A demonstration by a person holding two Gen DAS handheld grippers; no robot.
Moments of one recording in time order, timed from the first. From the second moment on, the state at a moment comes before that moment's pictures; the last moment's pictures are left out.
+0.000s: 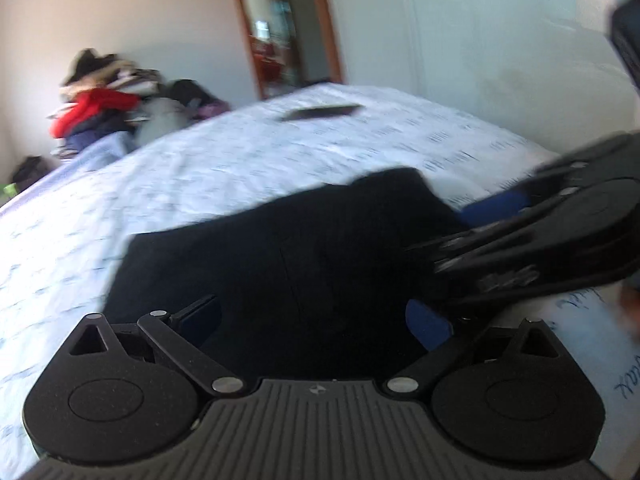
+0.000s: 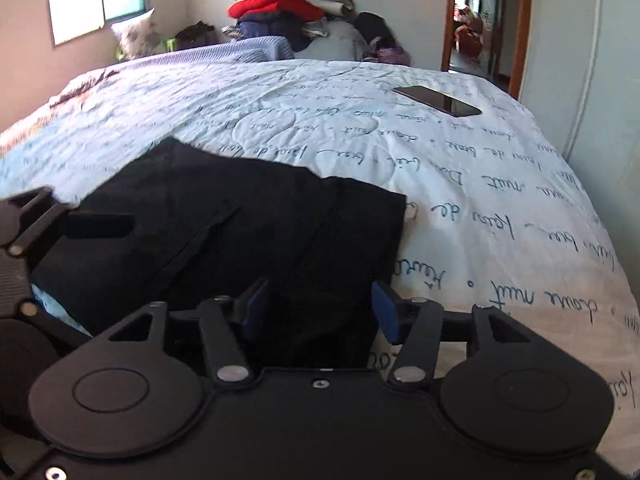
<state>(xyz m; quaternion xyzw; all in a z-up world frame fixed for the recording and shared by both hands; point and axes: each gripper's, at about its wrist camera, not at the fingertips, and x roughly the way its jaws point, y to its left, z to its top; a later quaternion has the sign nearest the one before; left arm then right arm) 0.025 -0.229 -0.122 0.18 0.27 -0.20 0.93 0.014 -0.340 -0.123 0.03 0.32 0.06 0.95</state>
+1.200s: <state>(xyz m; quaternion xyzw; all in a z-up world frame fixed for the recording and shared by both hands) 0.020 -0.142 -0.107 0.07 0.37 -0.14 0.92 -0.019 -0.294 -0.132 -0.03 0.30 -0.05 0.95</state>
